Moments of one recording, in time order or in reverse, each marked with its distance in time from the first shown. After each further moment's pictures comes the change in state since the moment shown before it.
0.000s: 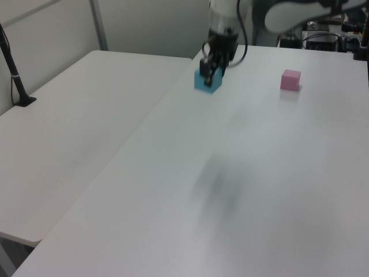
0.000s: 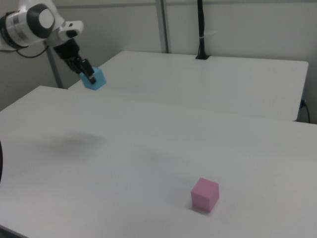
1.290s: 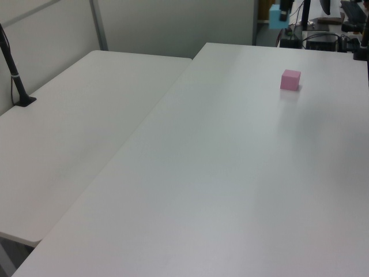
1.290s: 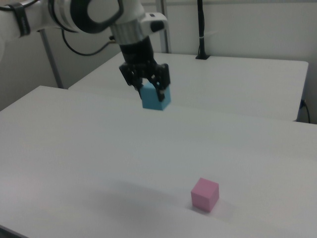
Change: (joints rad) arm -0.613 -0.274 -0.014 -0.172 0.203 -0.159 -0.919
